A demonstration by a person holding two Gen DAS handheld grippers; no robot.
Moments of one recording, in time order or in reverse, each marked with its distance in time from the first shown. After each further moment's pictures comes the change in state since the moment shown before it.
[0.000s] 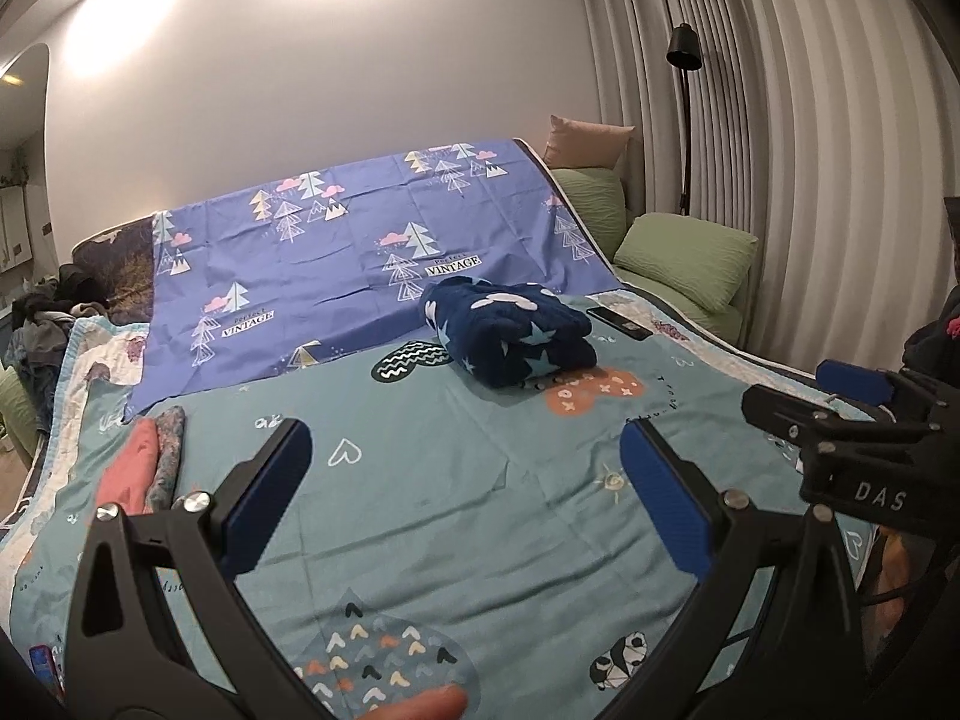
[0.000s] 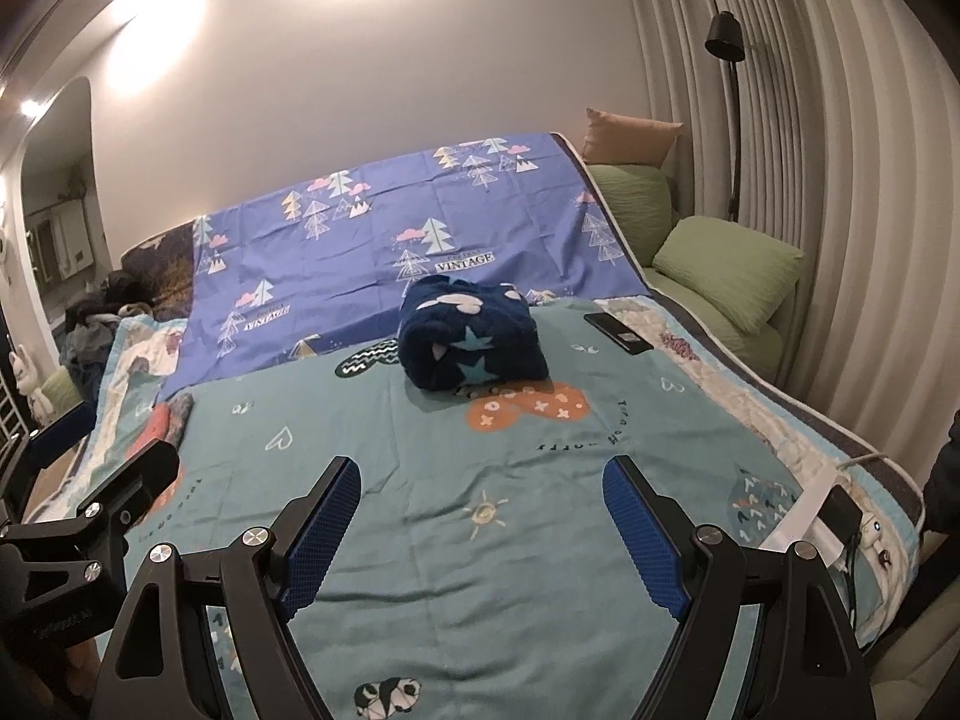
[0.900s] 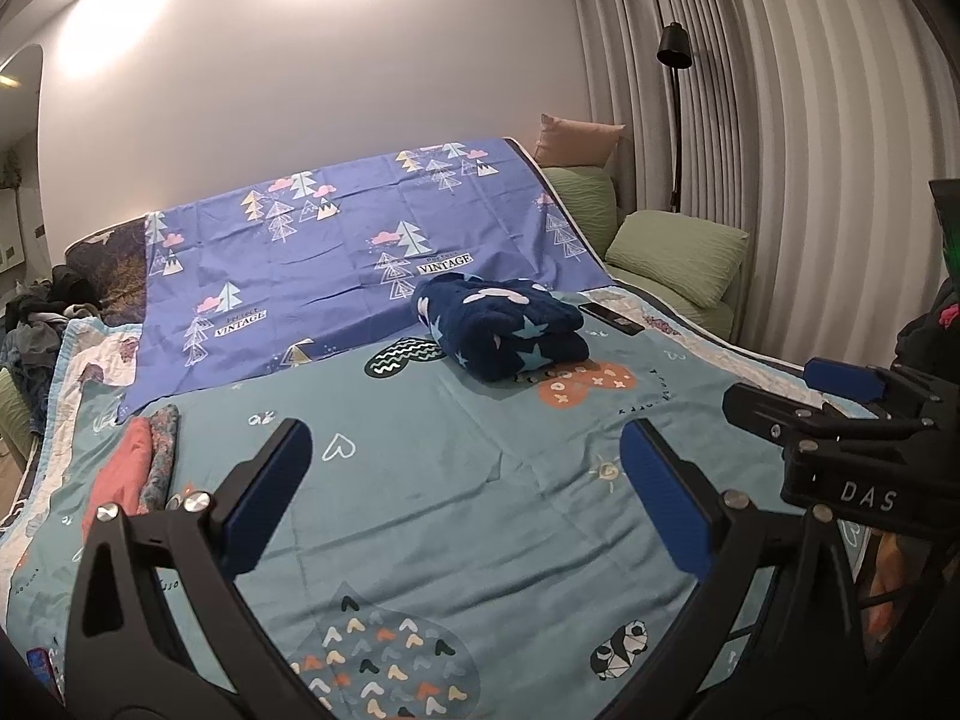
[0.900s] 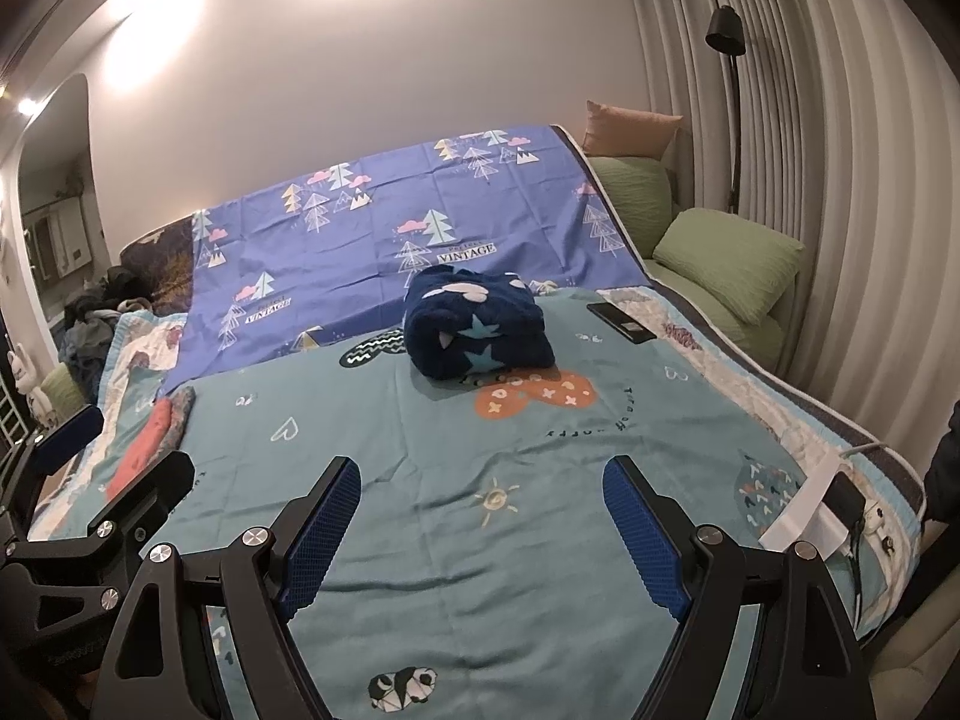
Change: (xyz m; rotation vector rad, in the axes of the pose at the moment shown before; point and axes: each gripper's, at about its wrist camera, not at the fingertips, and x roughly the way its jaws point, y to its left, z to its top) left arm -0.003 0.000 -0.007 0.007 0.000 -0.020; right arm -0.004 0.007 -0.007 0.010 0.017 -0.003
